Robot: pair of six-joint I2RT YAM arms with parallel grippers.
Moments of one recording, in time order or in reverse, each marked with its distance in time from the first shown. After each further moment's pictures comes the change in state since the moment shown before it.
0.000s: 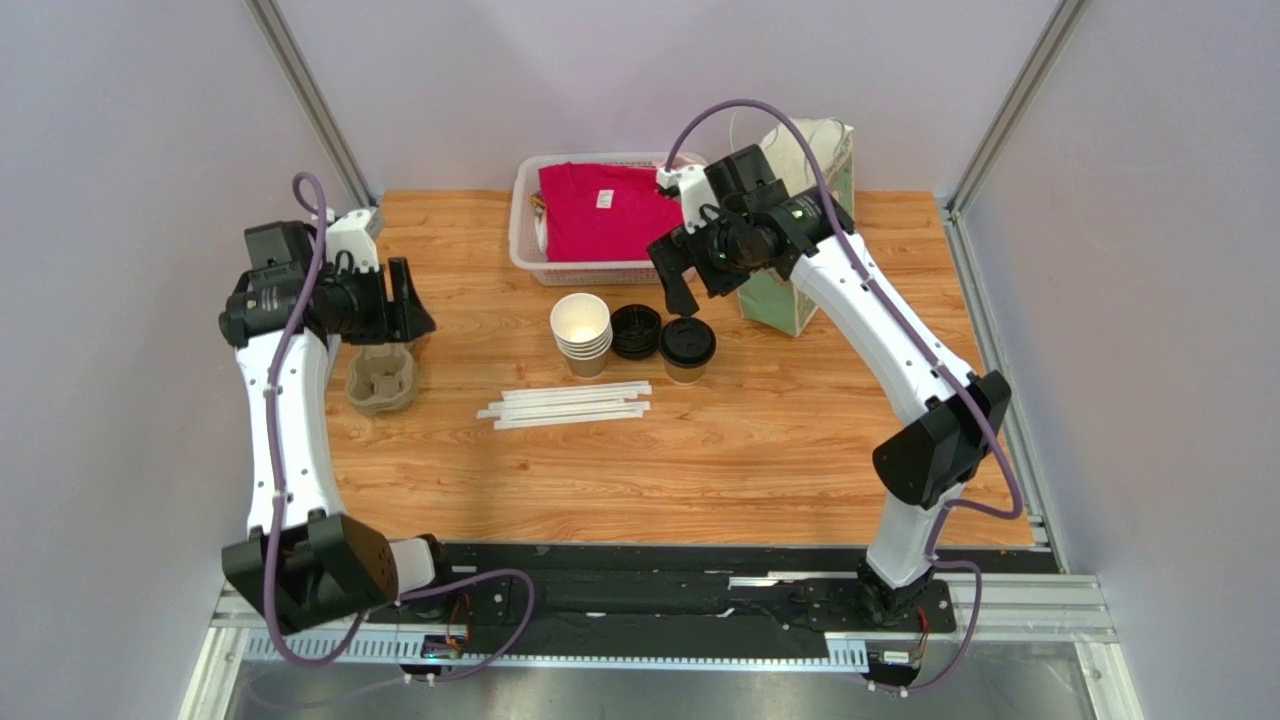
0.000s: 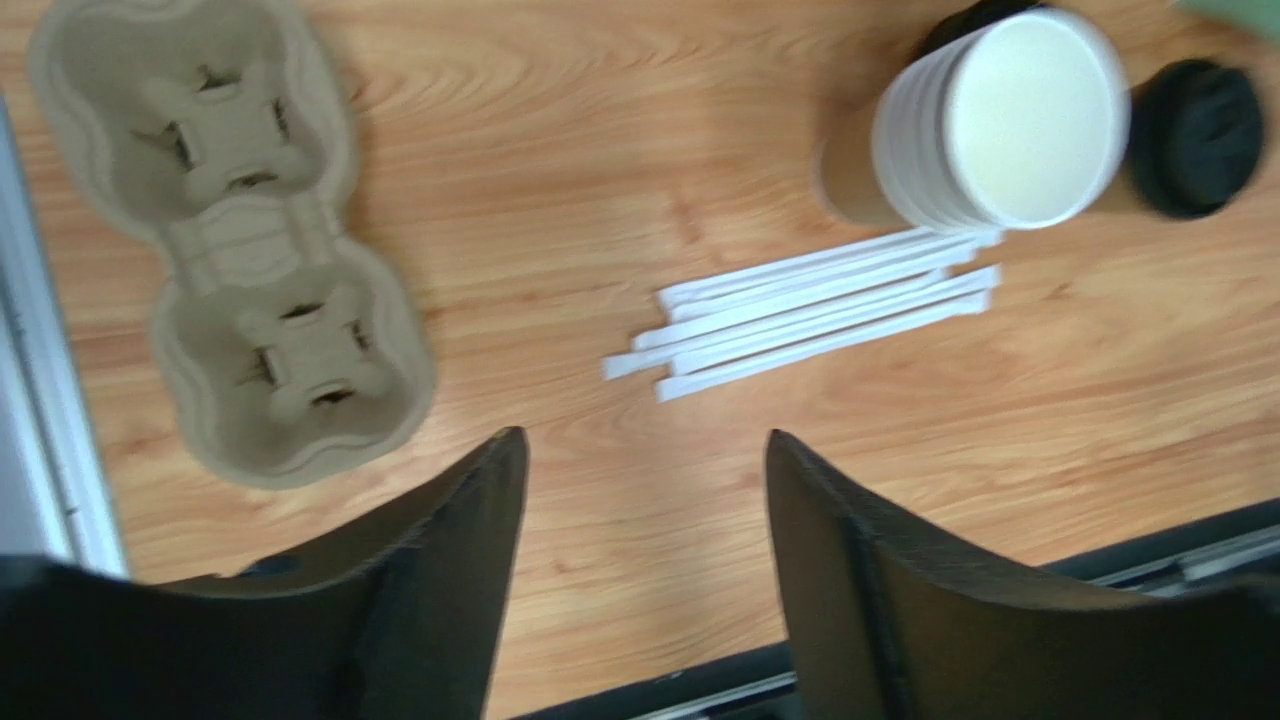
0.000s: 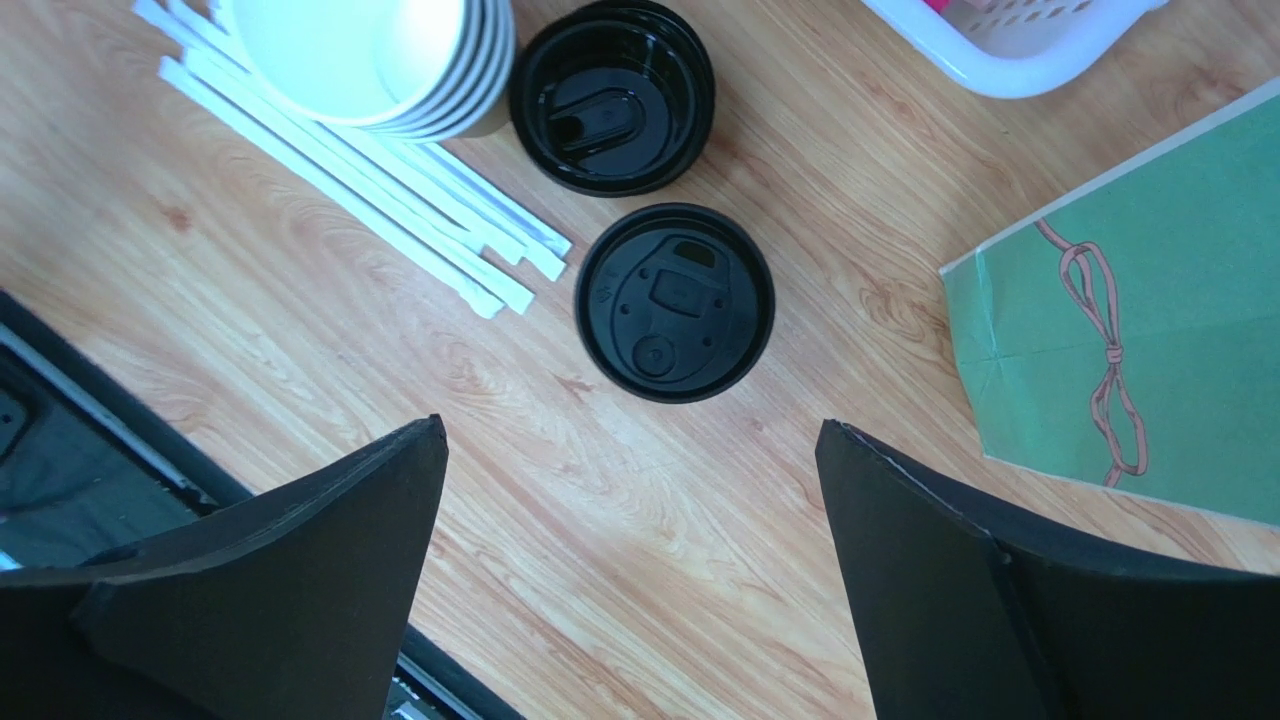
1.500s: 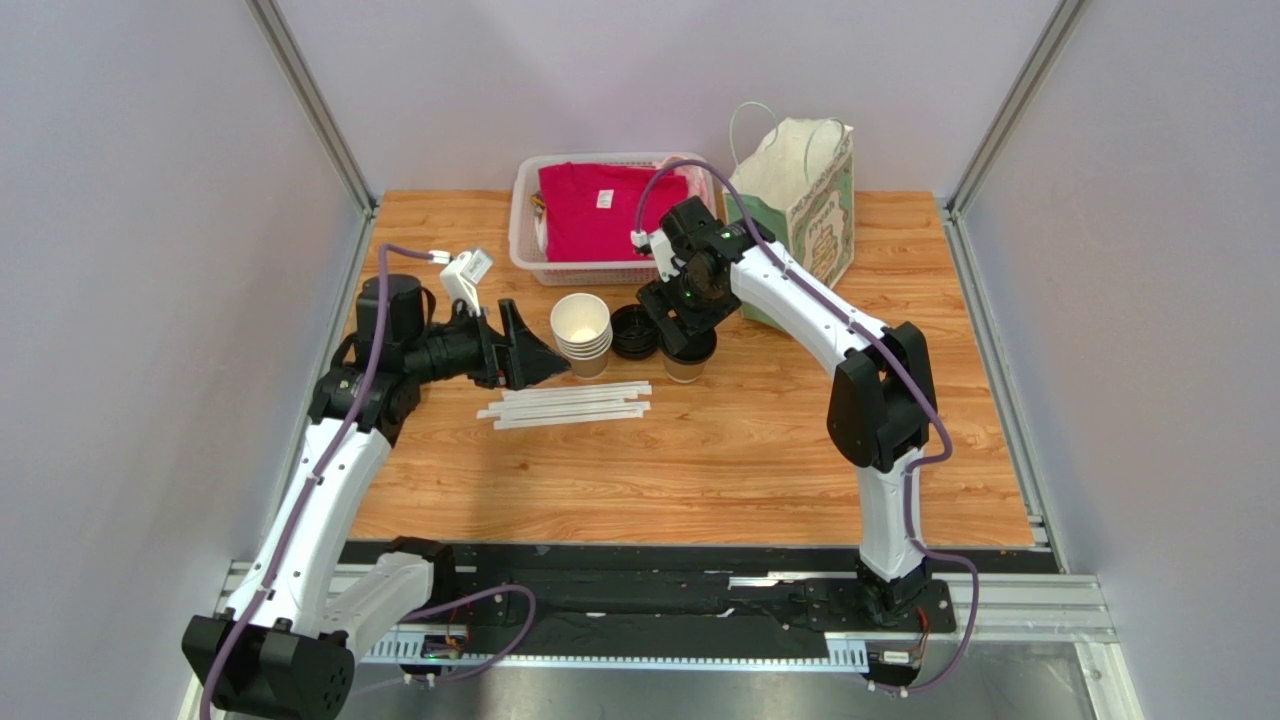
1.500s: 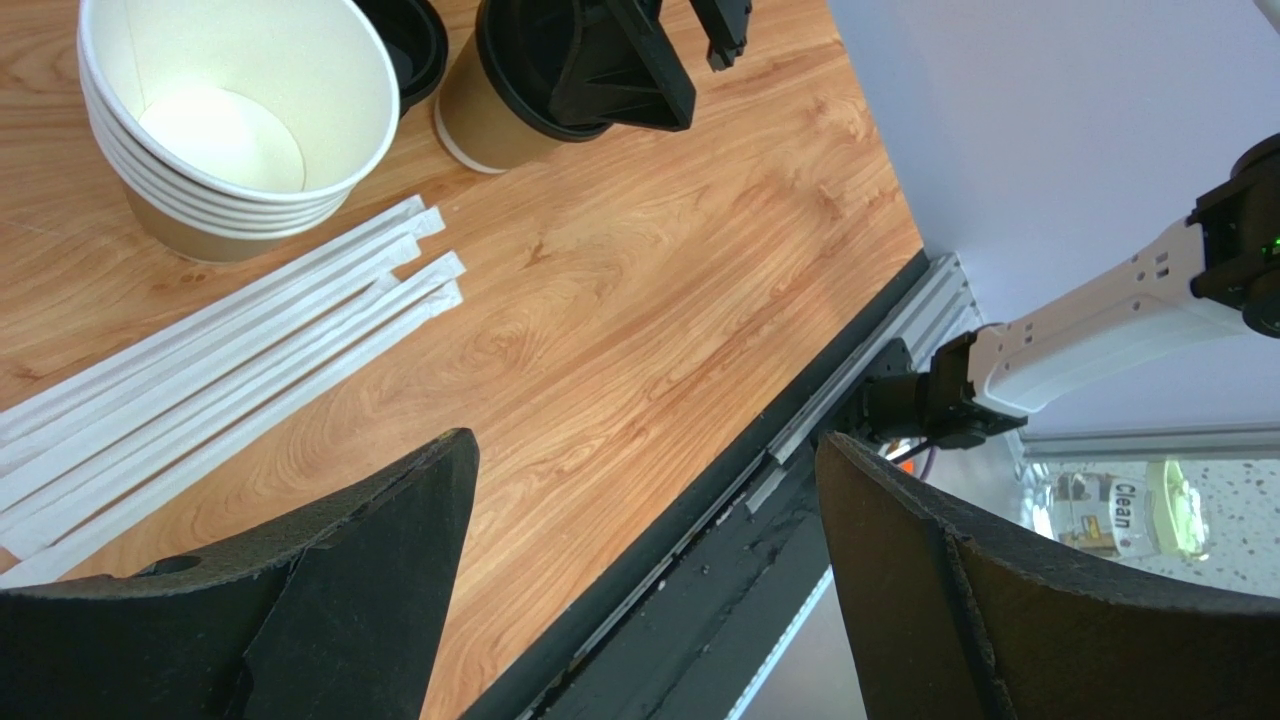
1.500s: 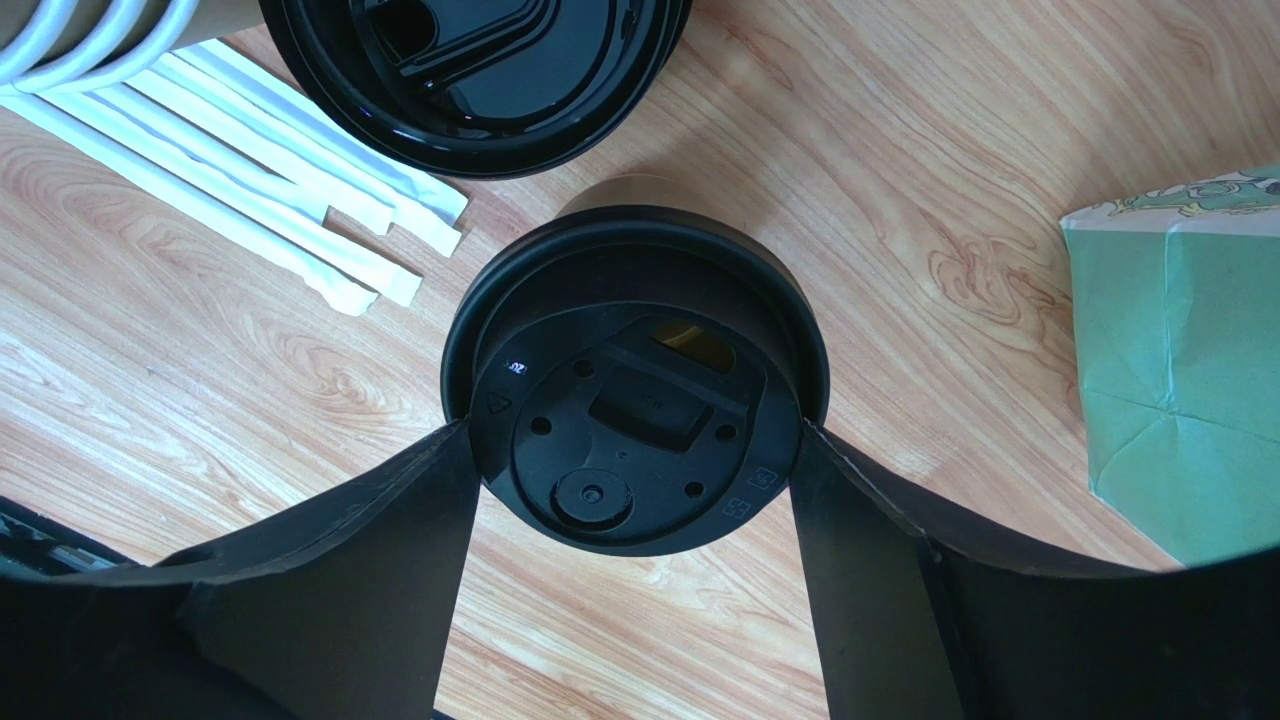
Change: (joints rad) left arm -0.469 -0.282 -0.408 0.473 0.233 -0.544; right arm 0.021 0.219 -0.112 0.057 0.087 0.002
